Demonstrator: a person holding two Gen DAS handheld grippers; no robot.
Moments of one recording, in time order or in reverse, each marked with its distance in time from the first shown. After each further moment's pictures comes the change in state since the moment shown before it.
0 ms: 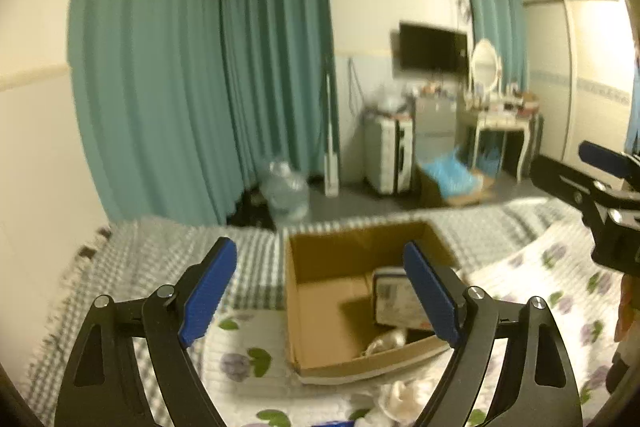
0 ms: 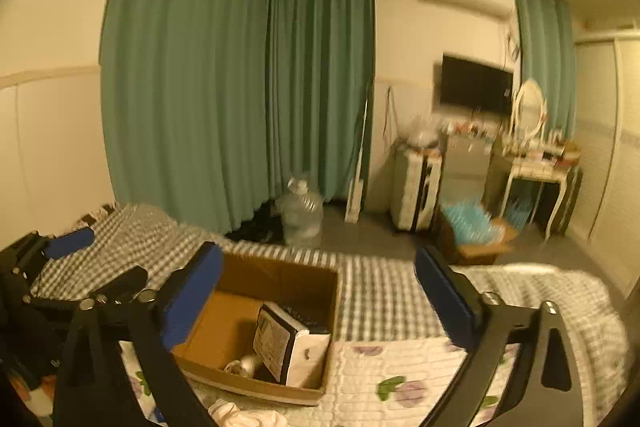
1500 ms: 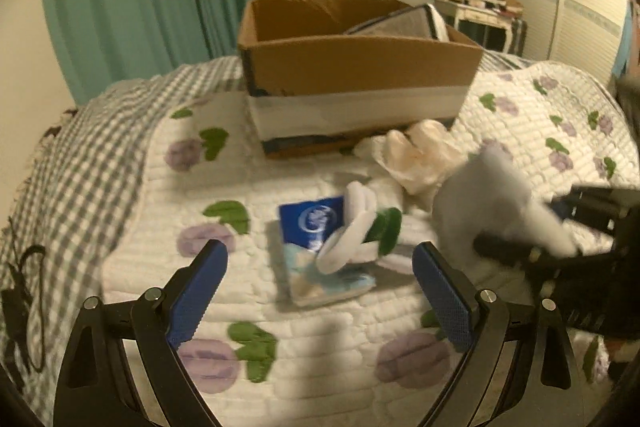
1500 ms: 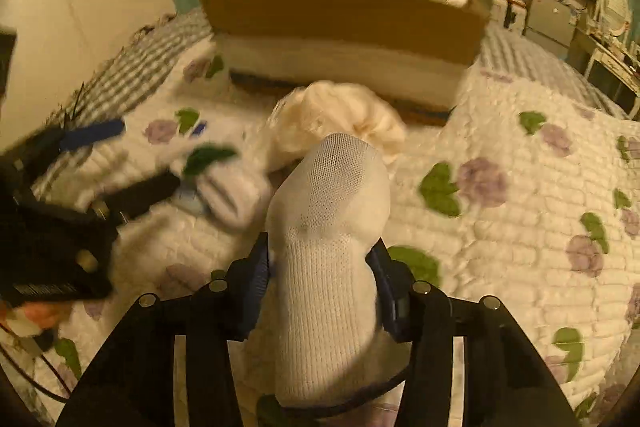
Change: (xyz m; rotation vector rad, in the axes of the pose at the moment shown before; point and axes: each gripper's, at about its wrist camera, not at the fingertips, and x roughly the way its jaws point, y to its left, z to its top) left arm 0.030 -0.007 -0.198 0.066 0.414 -0.097; right arm 0.015 0.055 -0.242 -0.046 0.592 0.277
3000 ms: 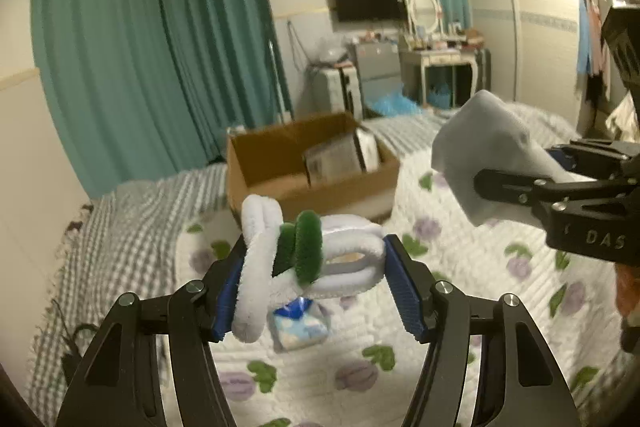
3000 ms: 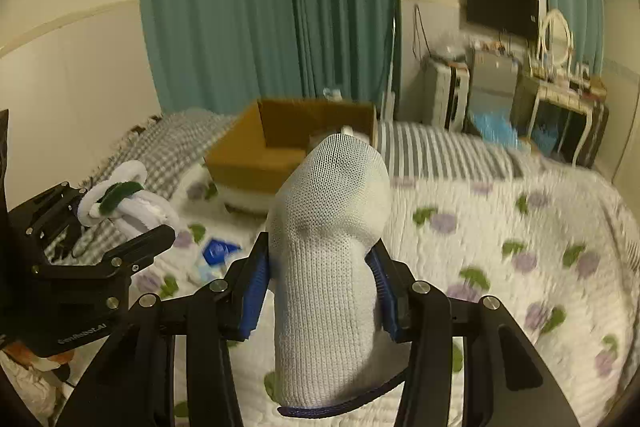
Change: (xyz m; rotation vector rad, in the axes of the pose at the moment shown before) left arm -0.116 -0.034 0.054 0.135 -0.247 -0.009; right arm -0.159 -0.010 0.028 0.077 -0.301 -0.122
